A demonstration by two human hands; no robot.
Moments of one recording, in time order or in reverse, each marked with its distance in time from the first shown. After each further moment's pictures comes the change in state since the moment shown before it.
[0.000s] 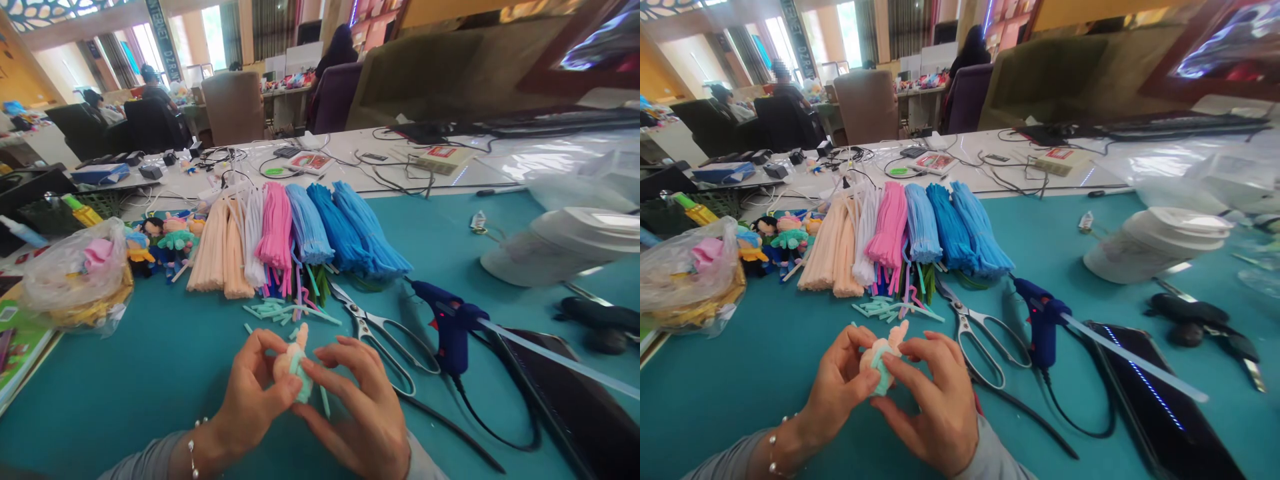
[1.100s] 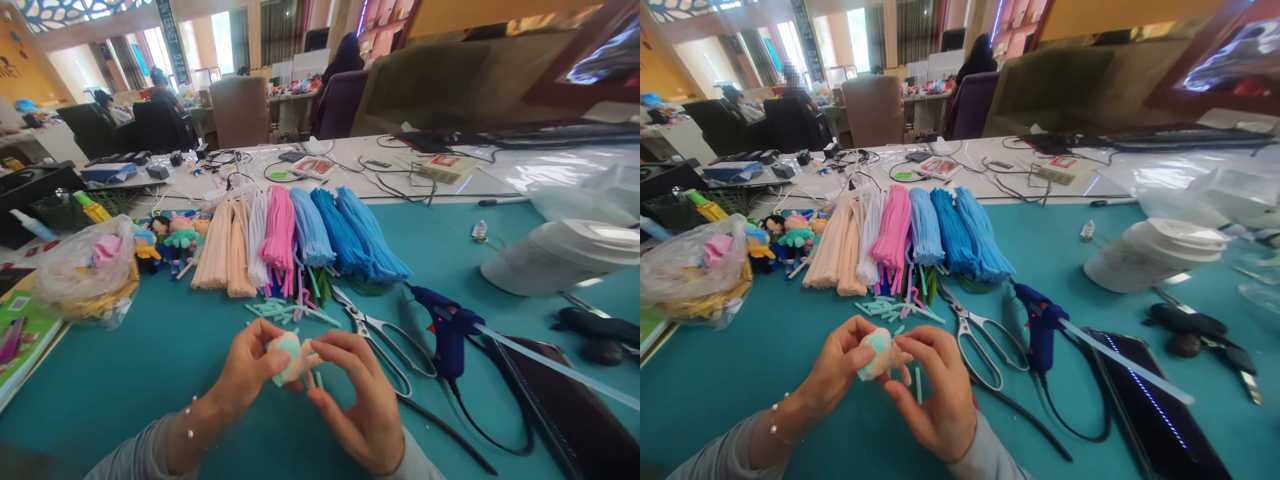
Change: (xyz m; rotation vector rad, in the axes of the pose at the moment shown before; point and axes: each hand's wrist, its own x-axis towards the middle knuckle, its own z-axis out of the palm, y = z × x) left_hand 0.016 0.015 -0.004 -0.064 0.009 -0.190; right_hand 0.001 0.006 0.001 0.217 0.013 0.156
